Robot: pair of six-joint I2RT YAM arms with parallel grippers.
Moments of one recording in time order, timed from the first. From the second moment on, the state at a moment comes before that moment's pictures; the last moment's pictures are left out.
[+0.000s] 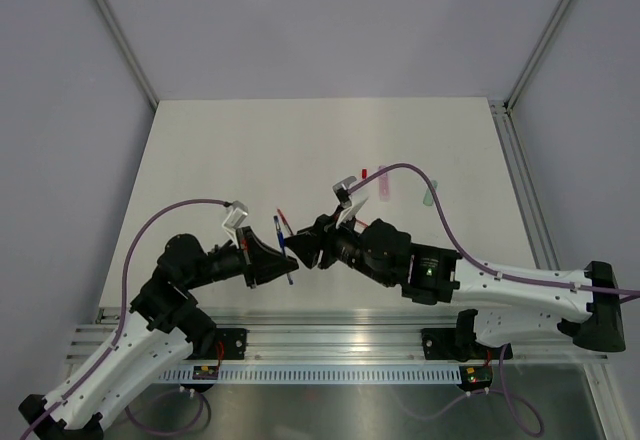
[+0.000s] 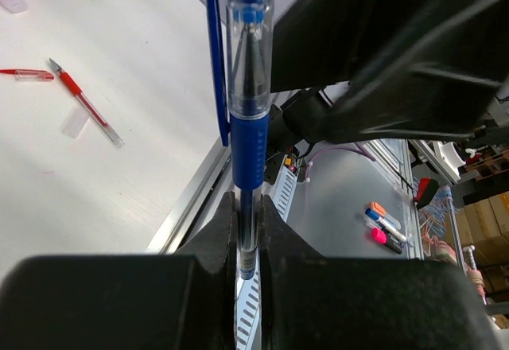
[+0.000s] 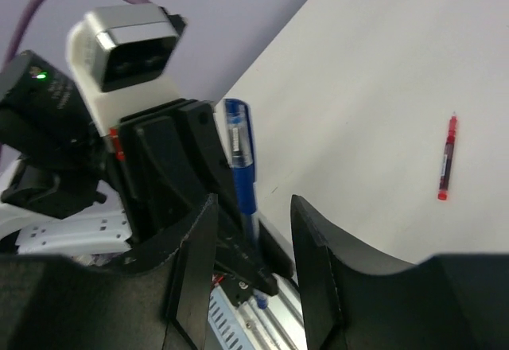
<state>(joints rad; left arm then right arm) -0.65 0.41 0.45 -0.11 0.61 -0.67 1.32 1.13 0.96 0.06 0.36 0.60</state>
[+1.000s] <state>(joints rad) -0.64 0.41 0.41 -0.06 0.60 -0.70 1.24 1.24 0.97 0.11 0.15 0.63</state>
